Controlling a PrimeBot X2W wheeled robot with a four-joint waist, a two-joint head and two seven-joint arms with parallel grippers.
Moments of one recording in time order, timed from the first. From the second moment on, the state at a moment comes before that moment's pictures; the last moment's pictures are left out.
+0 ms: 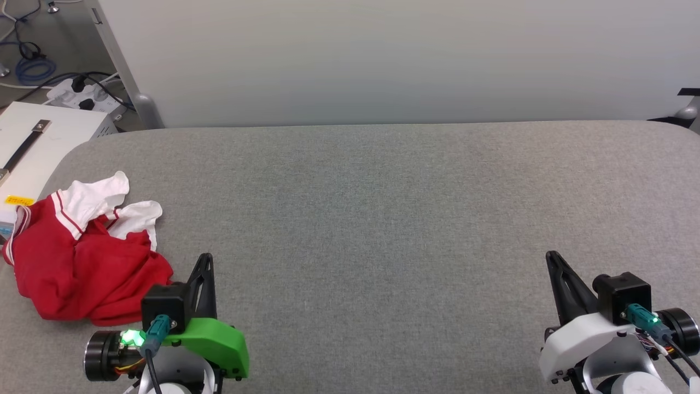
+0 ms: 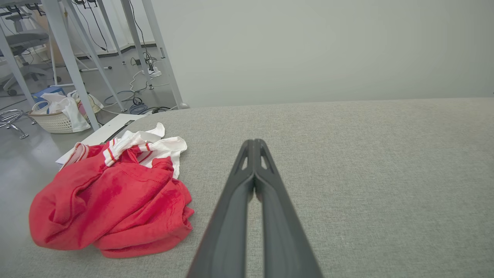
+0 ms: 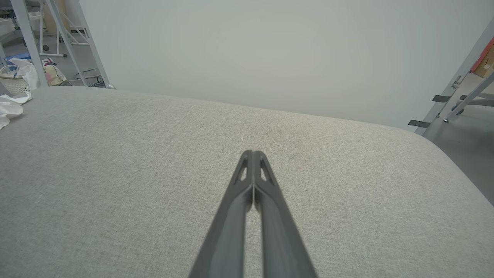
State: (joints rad) left arm 0.02 0.06 0.00 0.00 -0.01 0.00 0.00; right arm 0.02 -0.05 0.00 0.00 0.01 0.14 0.01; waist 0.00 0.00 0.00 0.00
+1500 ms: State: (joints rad) left arm 0.02 0.06 -0.02 0.02 -0.04 0.00 -0.03; right arm 0.02 -0.05 0.00 0.00 0.06 0.14 -0.02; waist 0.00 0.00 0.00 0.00
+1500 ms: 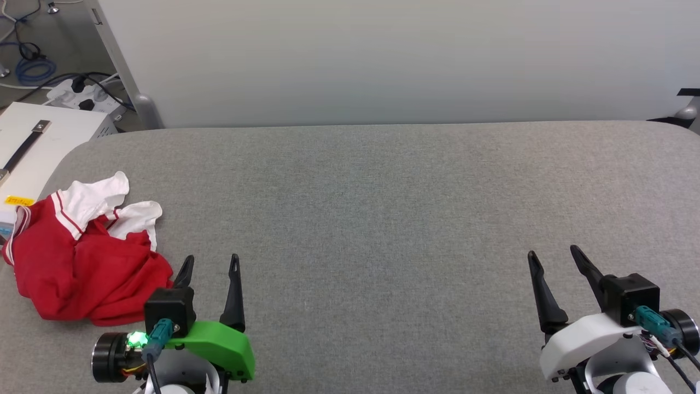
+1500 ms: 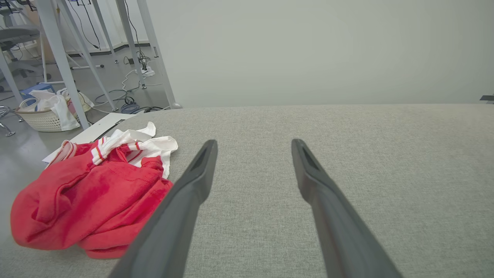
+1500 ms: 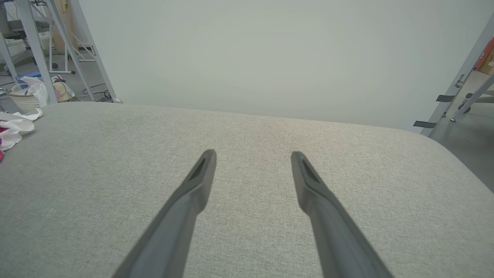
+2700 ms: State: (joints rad) left arm -0.01 0.06 -0.02 0.06 -0.11 0.00 -0.11; right arm 0.02 -0.05 0.00 -0.07 0.11 0.14 -0.04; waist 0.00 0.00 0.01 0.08
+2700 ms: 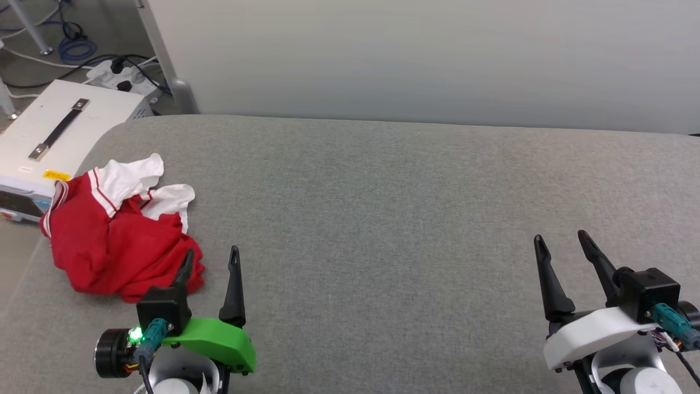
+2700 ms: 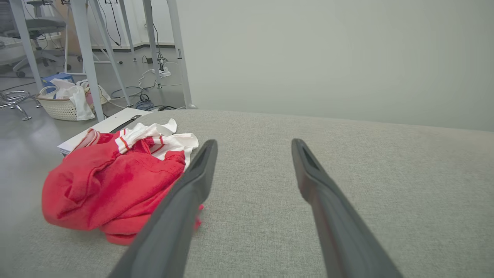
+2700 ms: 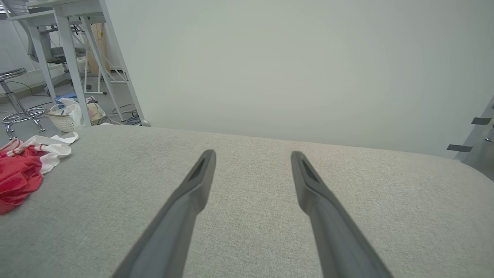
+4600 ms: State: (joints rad) left arm -0.10 0.06 0.10 0.20 -0.14 -0.05 -0.22; right arm -0.03 -0.07 0.13 -0.13 0.12 0.14 -0.06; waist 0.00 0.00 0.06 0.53
